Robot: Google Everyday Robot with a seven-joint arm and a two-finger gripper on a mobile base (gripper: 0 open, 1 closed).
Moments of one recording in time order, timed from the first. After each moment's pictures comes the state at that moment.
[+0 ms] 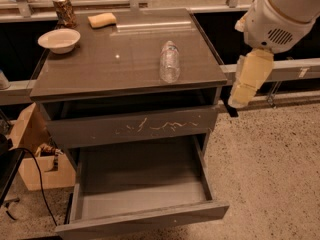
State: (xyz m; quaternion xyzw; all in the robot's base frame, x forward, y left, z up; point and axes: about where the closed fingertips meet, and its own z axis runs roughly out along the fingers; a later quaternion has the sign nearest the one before) arm 0.505 -0.164 0.979 -0.61 0.77 -0.03 0.20
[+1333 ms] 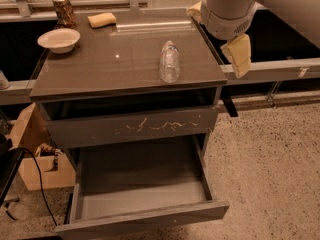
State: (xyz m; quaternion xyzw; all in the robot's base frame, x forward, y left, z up) arm 0.604 -0.147 0.976 -0.83 0.48 -0.28 0.10
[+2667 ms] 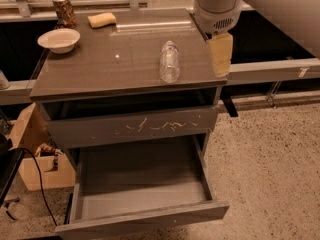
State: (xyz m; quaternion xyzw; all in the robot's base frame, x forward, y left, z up) arm 0.619 -0.138 0.979 -0.72 0.62 -0.27 0.12
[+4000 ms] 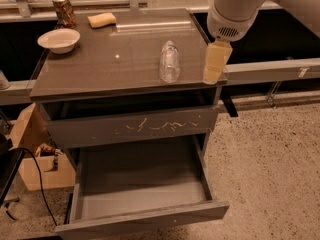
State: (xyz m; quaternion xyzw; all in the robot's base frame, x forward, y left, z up) arm 0.610 -0.146 0.966 -0.59 0.75 -0.18 0.22
